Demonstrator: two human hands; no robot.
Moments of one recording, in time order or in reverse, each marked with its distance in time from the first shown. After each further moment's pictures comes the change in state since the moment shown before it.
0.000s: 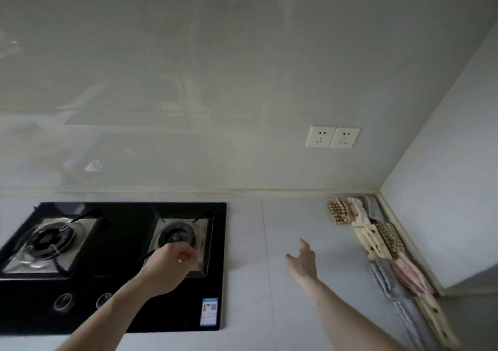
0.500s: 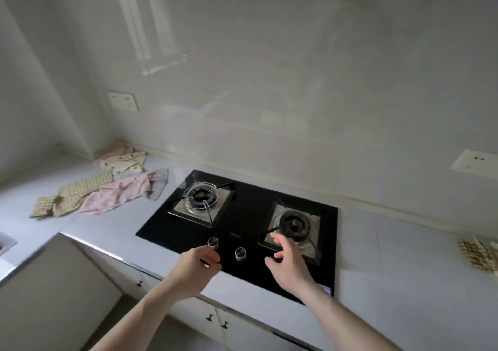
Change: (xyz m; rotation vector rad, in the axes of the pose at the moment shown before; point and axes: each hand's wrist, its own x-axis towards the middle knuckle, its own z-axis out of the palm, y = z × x) left_hand -0.189 -0.210 -0.098 -0.114 0.262 -0.228; right_hand -0.270 -0.145 0.213 -0.086 -0.480 -0.651
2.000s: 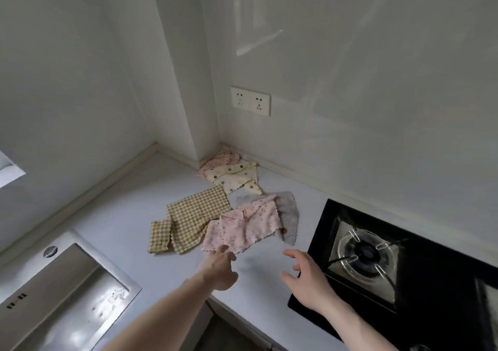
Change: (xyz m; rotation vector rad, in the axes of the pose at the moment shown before) left_hand 0.283 -0.420 -0.333 0.419 -0.208 -0.208; right_hand 0.279 -0.274 0.432 -0.187 -0.302 0.033
